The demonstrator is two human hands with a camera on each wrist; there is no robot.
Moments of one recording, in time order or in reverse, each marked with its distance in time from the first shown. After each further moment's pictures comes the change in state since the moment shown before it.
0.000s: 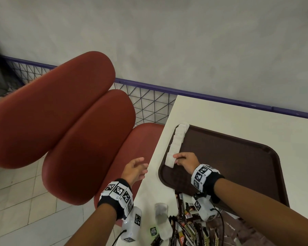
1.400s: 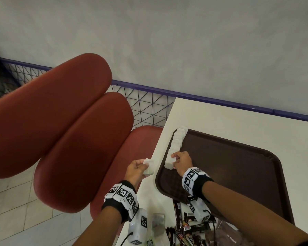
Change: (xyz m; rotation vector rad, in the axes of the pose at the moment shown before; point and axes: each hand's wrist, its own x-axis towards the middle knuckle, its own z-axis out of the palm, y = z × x) left_hand 0.024 0.007 0.027 -0.110 0.064 0.045; right_hand 0.023 -0.005 0.014 -0.303 0.088 -0.070
